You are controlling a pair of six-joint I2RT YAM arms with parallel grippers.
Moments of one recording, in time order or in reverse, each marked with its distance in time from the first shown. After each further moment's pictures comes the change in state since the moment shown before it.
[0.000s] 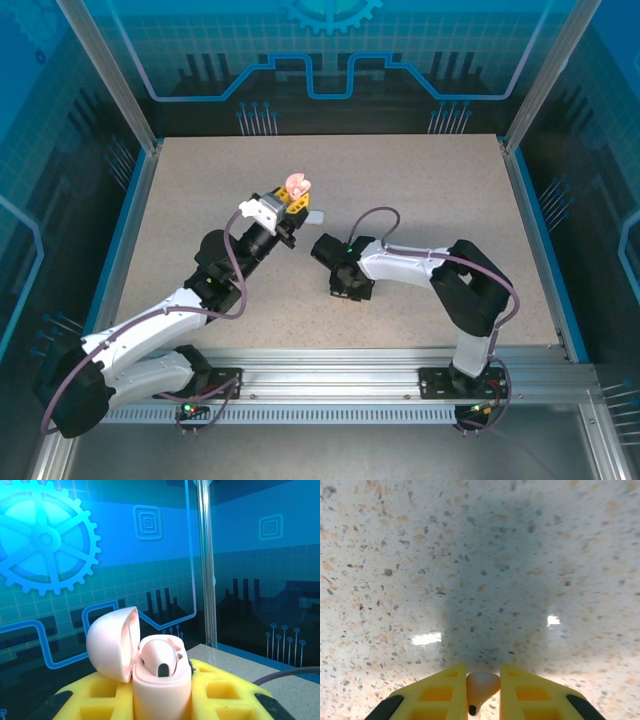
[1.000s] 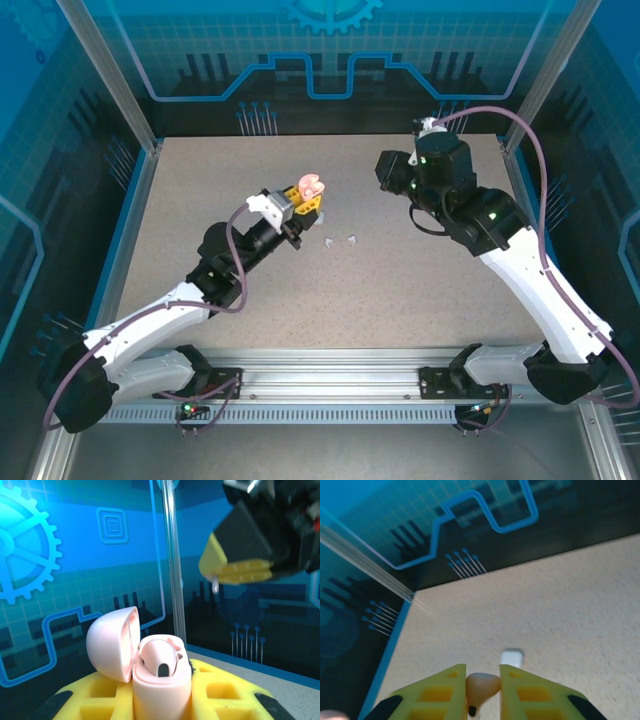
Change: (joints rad) left arm 0.001 0.036 0.063 -0.037 0.148 -0.041; right arm -0.236 -0.534 0.502 0.013 0.130 -0.470
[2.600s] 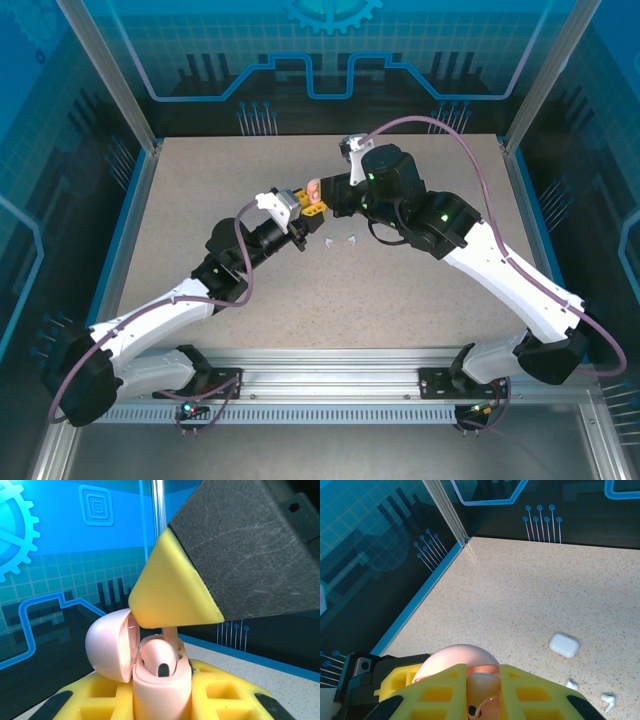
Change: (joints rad) left arm 0.000 0.043 0.019 -0.031 0.042 -0.034; right arm 0.204 0.113 -0.015 0.091 -0.113 -0.185
